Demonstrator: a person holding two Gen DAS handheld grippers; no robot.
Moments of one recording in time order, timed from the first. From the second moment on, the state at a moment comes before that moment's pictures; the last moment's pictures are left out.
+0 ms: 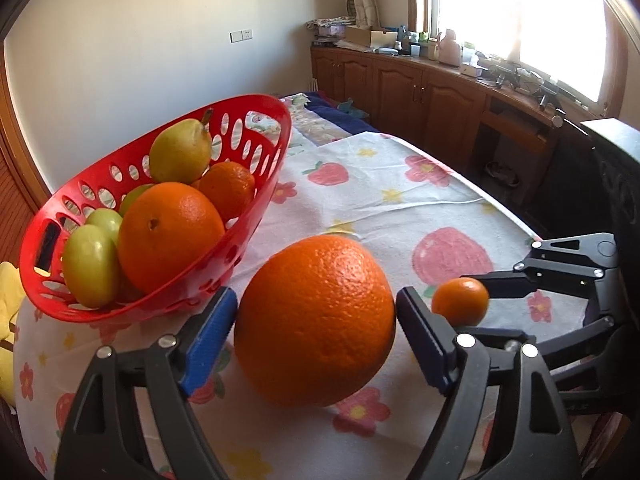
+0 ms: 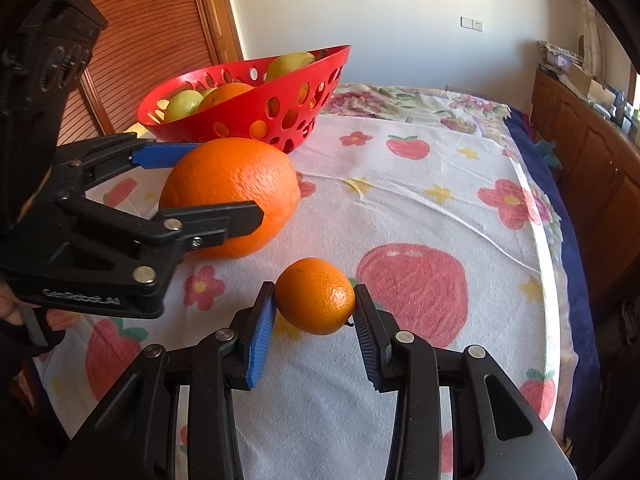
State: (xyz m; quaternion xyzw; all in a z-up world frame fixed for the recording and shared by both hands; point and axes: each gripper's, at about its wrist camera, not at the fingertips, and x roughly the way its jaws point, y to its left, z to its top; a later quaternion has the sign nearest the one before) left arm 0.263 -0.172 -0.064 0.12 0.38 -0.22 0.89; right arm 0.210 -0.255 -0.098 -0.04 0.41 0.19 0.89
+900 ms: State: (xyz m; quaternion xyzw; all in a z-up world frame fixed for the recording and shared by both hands) left arm 0.246 -0.139 -0.070 0.06 0.39 -0.25 0.88; right arm 0.209 -0.244 -0.094 -0.04 0.42 0.19 0.89
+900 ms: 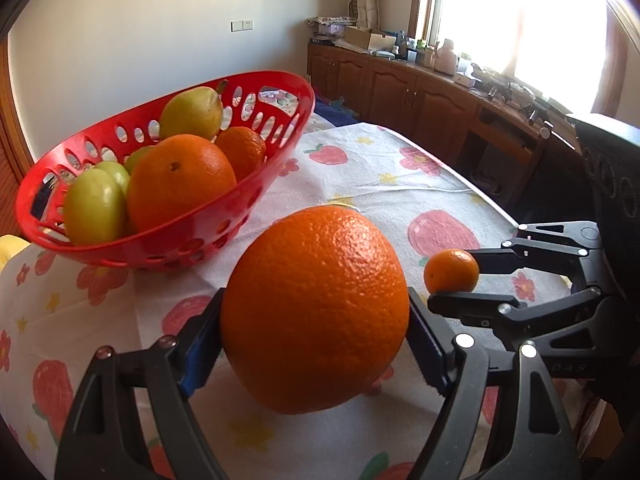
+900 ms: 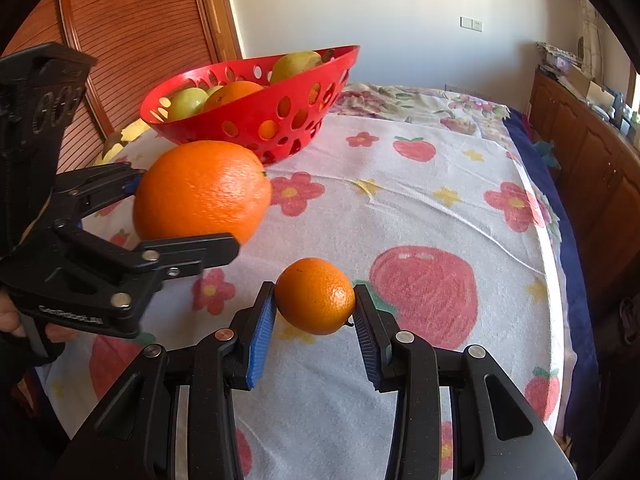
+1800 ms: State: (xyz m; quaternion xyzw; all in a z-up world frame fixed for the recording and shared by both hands) left arm 0.238 -0.049 0.038 0.05 0.30 -0.22 0.93; right arm 0.254 -0.198 0.003 -0.07 0.32 0.23 0.92
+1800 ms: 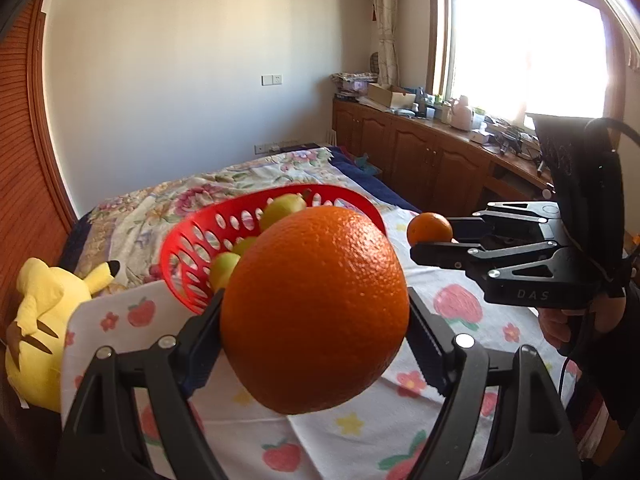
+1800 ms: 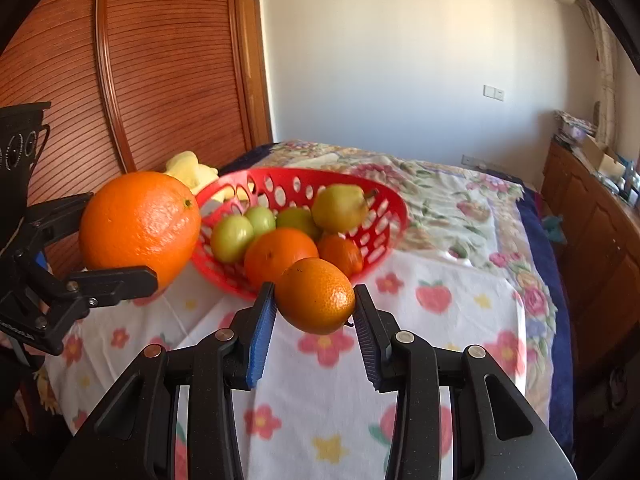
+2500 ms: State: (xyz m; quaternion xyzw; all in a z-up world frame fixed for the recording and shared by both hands) left arm 0.333 -0.022 0.033 0.04 0.31 -0.18 0.93; right arm 0.353 -0.164 -0.023 -0.09 0.34 0.23 0.91
